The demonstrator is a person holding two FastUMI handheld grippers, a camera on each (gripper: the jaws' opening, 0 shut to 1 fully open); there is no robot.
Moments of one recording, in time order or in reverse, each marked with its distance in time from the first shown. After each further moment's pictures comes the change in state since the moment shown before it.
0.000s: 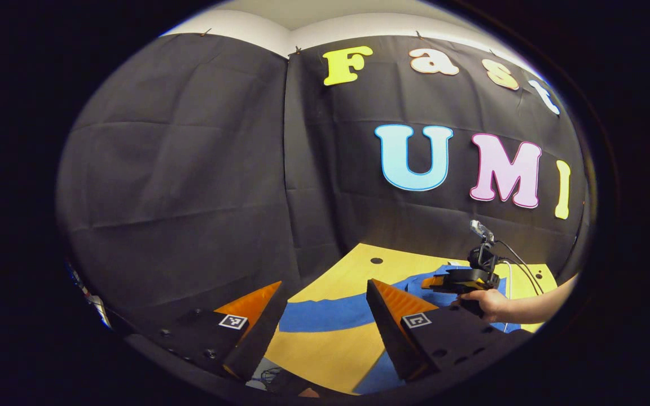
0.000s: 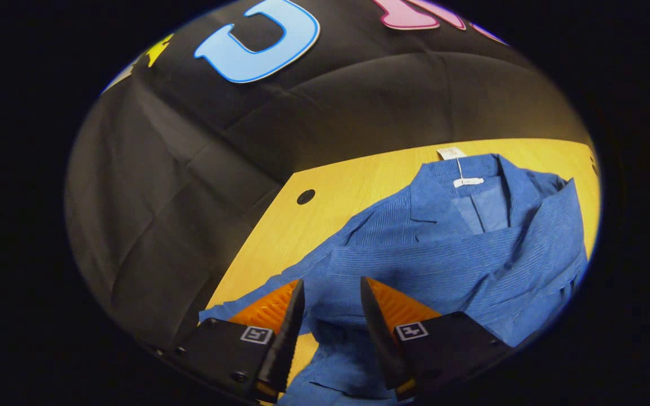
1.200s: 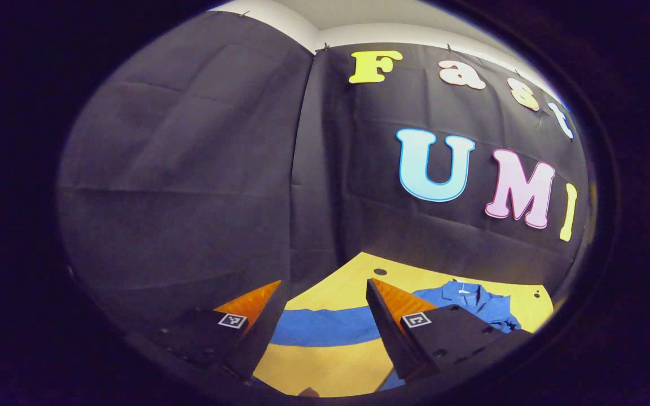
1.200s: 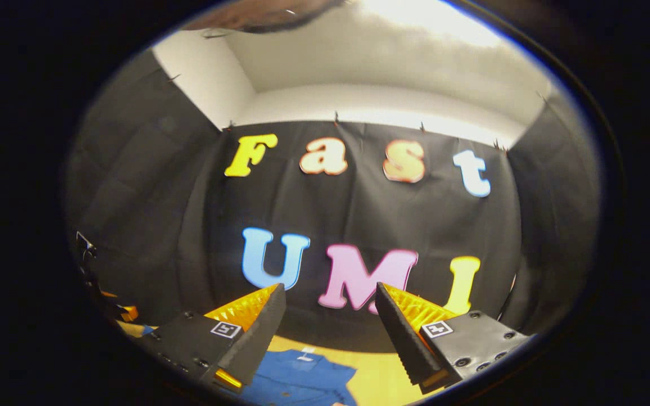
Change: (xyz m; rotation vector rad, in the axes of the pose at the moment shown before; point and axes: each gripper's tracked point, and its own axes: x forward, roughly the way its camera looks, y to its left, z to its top) left arm 0.107 0.047 -0.055 -0.099 -0.041 -0.012; right arm -0.544 0.069 0.176 -0.652 -1.030 -0.305
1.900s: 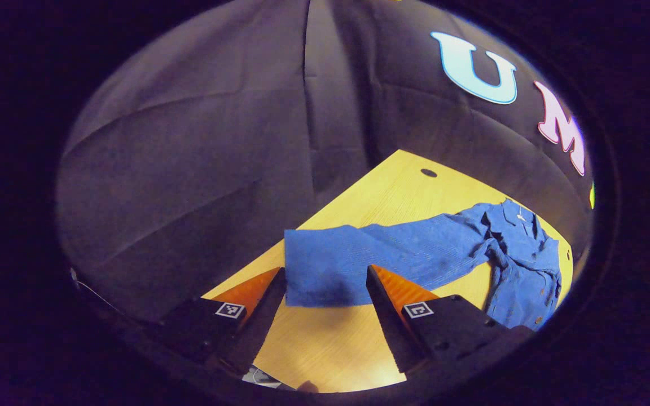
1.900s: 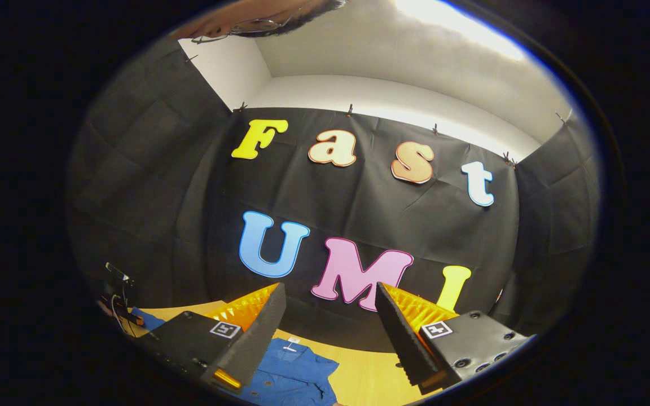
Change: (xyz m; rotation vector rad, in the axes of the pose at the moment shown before) left arm 0.097 0.050 -0.157 0.003 0.571 0.085; right arm -0.004 0.011 -0.013 -0.044 0.123 0.000
